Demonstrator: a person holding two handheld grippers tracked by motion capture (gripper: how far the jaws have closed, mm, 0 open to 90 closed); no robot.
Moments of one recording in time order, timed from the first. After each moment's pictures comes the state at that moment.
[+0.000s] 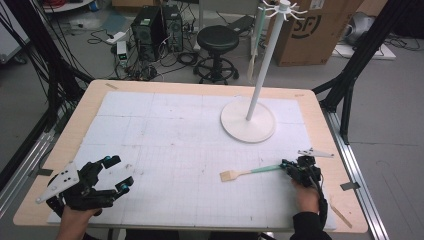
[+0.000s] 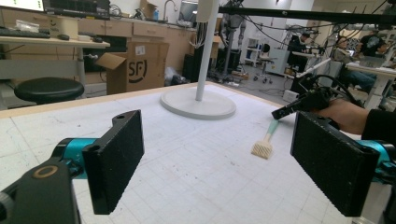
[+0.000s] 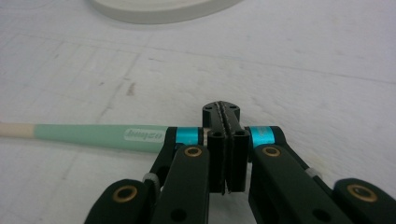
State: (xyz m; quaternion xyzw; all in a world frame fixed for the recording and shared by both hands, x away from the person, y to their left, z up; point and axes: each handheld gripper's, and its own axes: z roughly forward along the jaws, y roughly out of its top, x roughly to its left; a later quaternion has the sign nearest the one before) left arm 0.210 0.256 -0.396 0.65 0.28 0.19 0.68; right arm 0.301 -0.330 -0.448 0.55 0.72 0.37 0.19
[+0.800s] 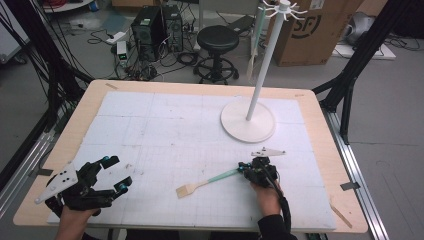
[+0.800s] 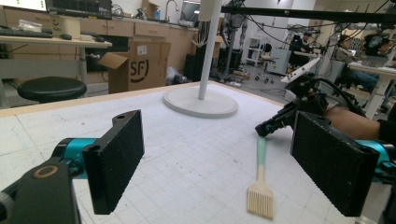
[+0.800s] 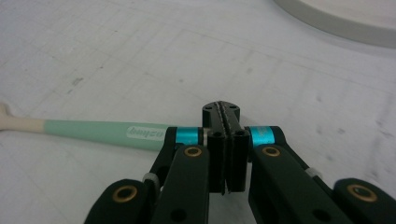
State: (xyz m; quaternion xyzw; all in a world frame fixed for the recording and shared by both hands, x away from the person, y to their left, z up) left arm 0.212 0.259 -0.399 0.65 0.29 0.19 0.68; right arm 0.300 -0.212 -0.448 0.47 0.78 0.40 0.12
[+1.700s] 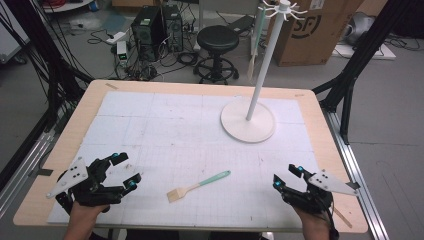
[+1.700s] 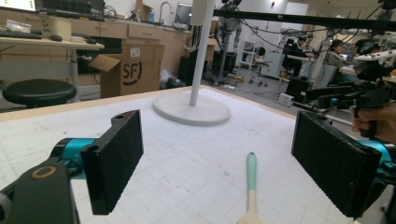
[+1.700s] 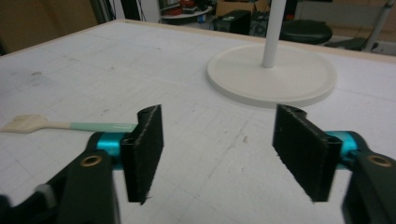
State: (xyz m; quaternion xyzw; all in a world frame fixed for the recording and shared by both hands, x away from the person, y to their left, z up) left arm 0.220 0.237 -0.392 0.65 0.28 0.18 0.68; right arm 0.204 -0.313 -0.397 0.41 0.70 0.52 0.26
